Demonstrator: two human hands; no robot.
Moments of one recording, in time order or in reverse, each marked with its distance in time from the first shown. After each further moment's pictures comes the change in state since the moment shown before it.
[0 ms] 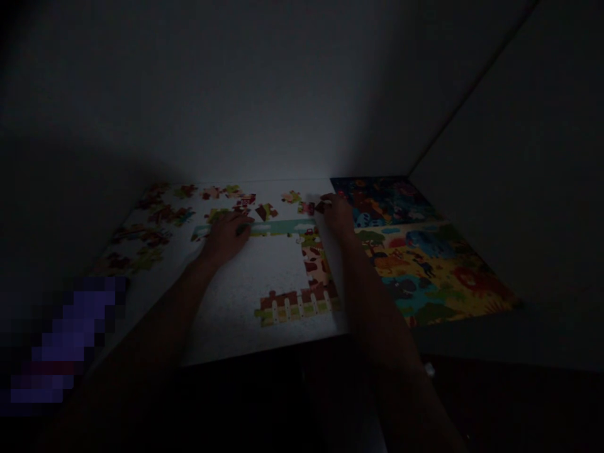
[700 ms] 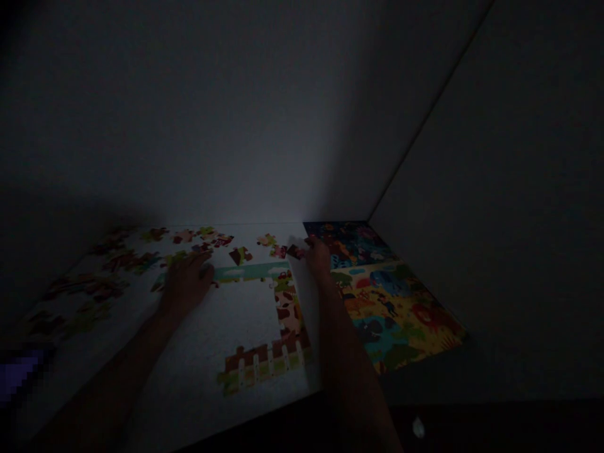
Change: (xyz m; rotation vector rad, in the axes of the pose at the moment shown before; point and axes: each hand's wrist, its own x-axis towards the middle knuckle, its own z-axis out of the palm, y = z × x) left_hand 0.002 -0.016 0.008 0.100 0.205 -0.129; right_hand 0.002 0.004 -0.016 0.085 0.069 0.137
